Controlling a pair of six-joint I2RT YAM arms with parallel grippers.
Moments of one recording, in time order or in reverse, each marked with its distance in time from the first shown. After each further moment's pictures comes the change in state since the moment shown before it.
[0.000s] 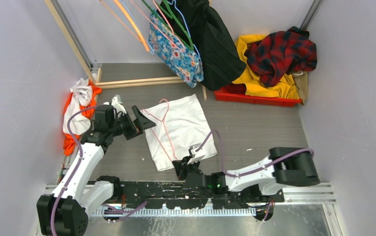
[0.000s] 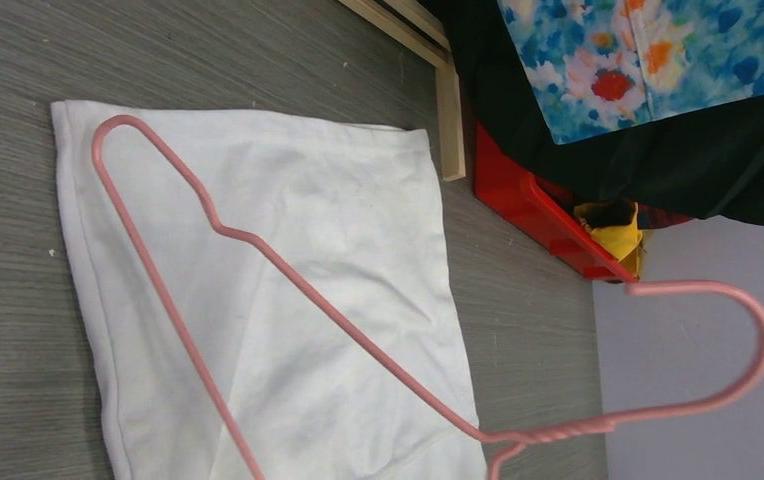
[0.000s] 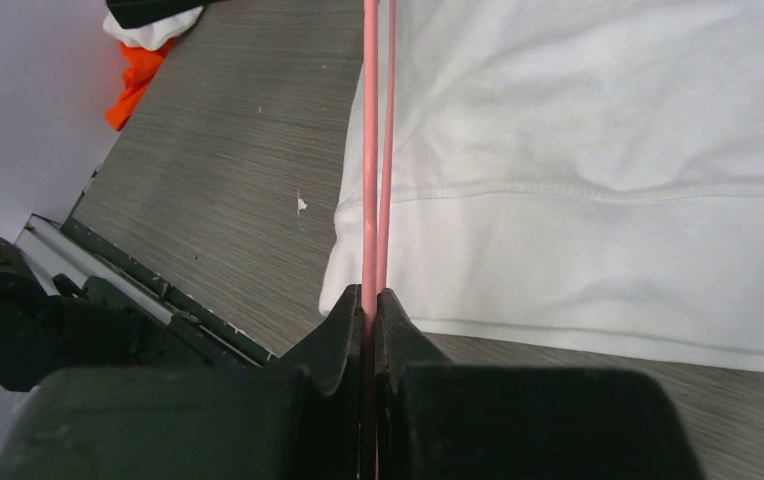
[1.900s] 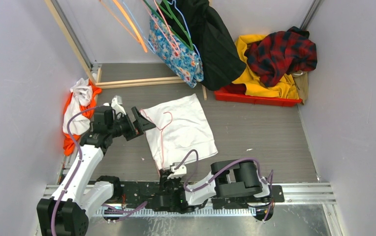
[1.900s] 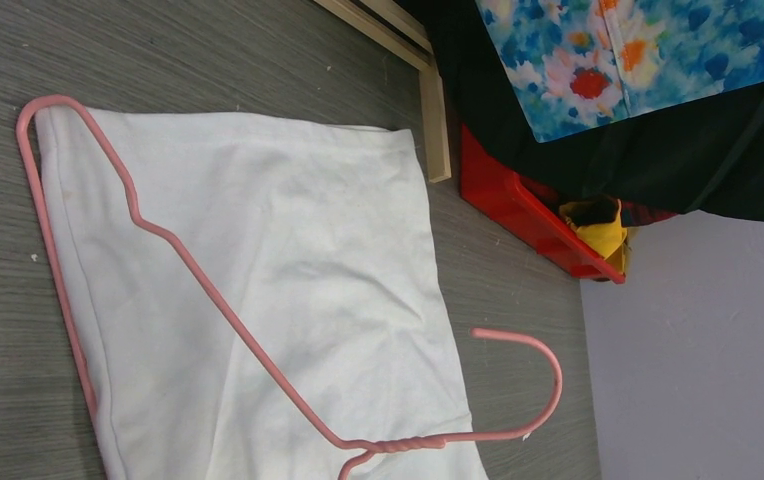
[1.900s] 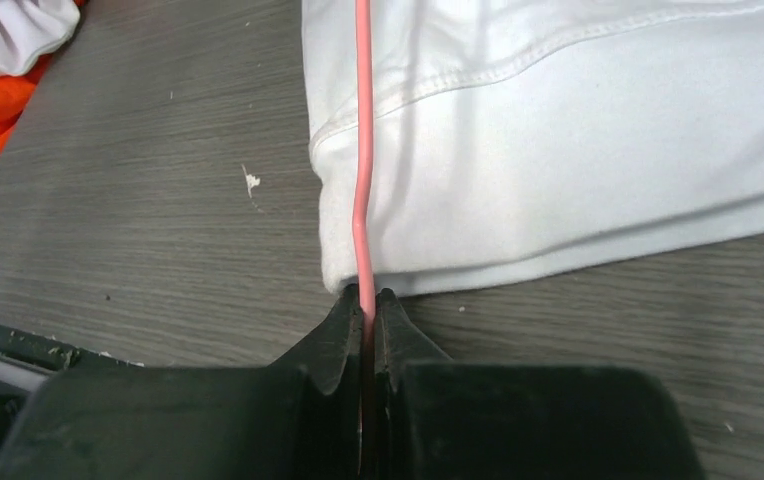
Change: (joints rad) left arm 0.010 -0.031 -0.012 -0.008 0.040 0.013; right arm 0.120 0.639 0.441 -0.292 0.337 0.498
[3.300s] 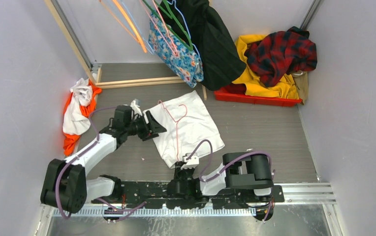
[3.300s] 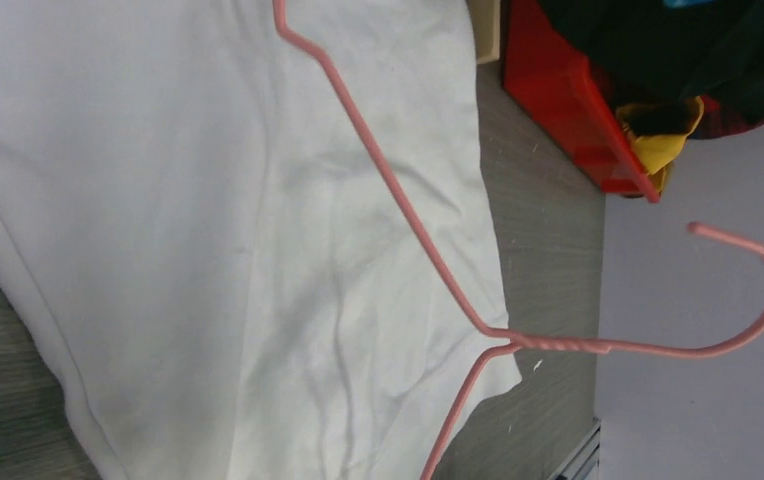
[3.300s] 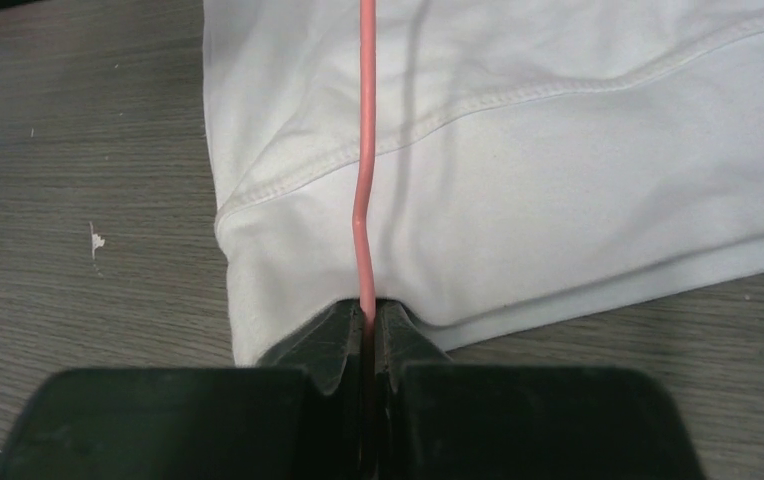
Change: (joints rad) left arm -0.155 0.270 -0.060 0.281 -0.034 -0.119; right arm -0.111 -0.130 -0.248 0.161 -0.037 -0.181
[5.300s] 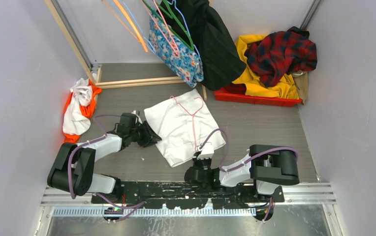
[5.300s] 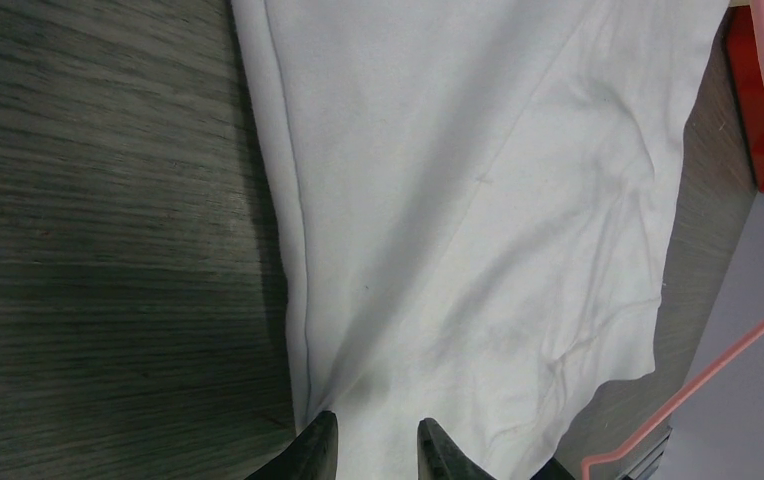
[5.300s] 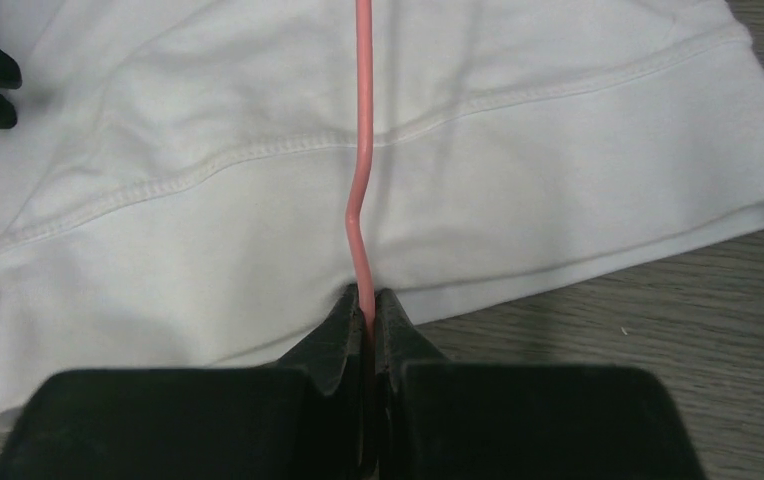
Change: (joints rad) left arm -0.015 0.192 -0.109 0.123 -0.158 -0.046; right arm -0.148 -0.268 -0.243 -0.042 -0.111 -0.207
